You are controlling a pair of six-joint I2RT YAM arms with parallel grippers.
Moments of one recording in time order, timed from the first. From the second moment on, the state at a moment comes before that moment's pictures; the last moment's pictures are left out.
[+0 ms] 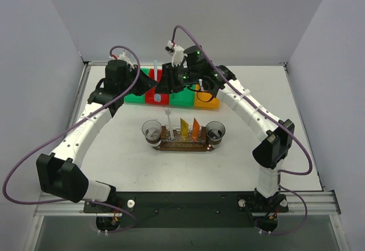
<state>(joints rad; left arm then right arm) -0.31 1.40 1.32 -0.34 0.21 -0.84 0.70 1.87 1.96 -0.59 -0.46 0.35</state>
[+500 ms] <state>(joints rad) -0.33 1.37 1.31 -0.33 0.21 -0.88 0.71 1.88 1.95 -0.58 -0.41 0.36</state>
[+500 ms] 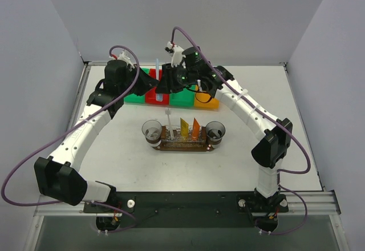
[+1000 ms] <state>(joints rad) -0.34 1.37 1.30 -0.32 0.21 -0.88 0.71 1.92 1.95 -0.58 -0.39 0.37</state>
